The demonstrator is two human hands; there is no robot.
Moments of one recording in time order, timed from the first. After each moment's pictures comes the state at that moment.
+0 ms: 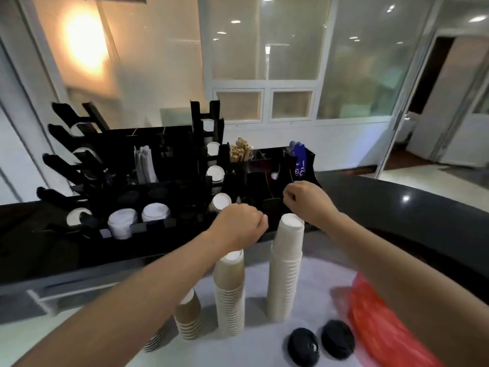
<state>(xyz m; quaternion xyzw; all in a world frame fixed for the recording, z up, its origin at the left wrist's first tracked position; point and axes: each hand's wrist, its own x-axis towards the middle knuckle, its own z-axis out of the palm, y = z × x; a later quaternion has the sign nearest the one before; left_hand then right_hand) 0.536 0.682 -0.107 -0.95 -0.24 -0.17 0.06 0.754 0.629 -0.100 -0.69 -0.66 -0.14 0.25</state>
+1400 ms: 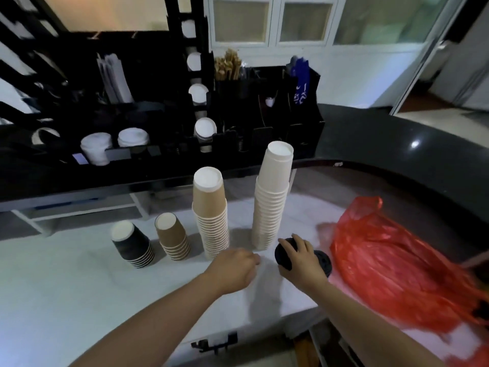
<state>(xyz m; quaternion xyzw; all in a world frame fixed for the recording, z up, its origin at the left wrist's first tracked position) 0.514 0.551 -0.351 -0.97 -0.23 0.01 -0.10 0.727 0.448 -0.418 -0.80 -0.58 0.12 0.09</state>
